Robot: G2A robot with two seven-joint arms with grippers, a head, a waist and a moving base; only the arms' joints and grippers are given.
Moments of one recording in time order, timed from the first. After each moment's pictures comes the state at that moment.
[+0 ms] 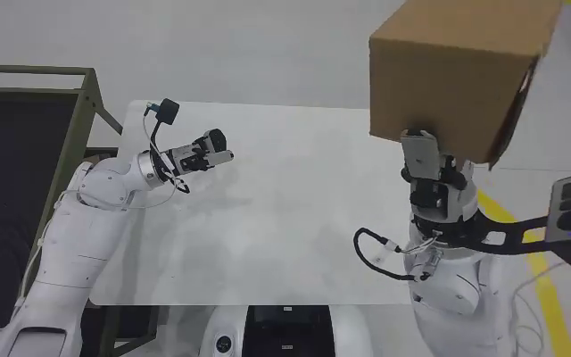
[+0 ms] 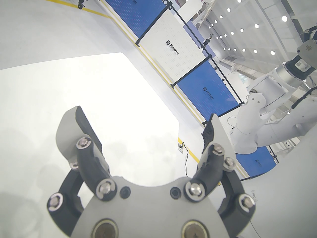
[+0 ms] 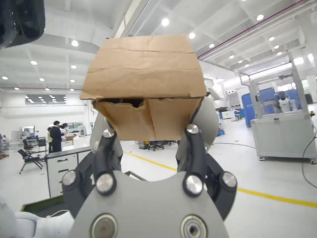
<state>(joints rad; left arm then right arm) 1.15 -0.89 -1.37 -1.49 -0.13 -0.70 -0.86 -1.37 -1.40 1.23 -2.32 -0.85 -0.36 -0.20</state>
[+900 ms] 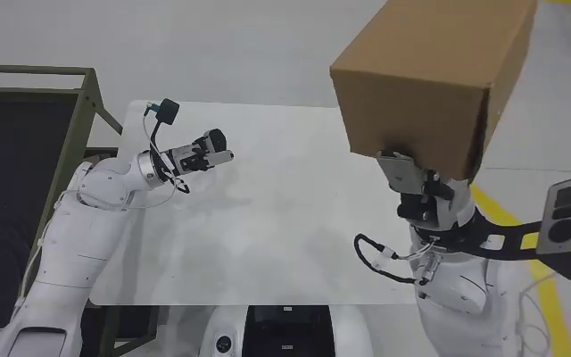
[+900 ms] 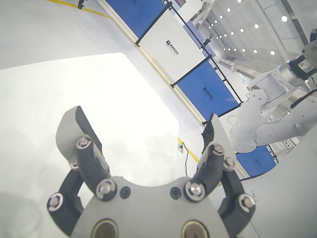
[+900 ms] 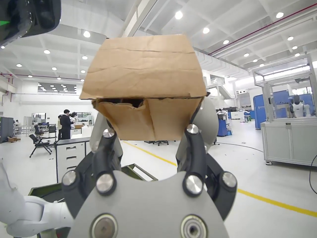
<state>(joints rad) 1.15 -0.89 -1.37 -1.49 -0.13 -0.70 -0.86 -1.35 -1.39 1.24 -2.34 -0.91 -0.44 -0.12</state>
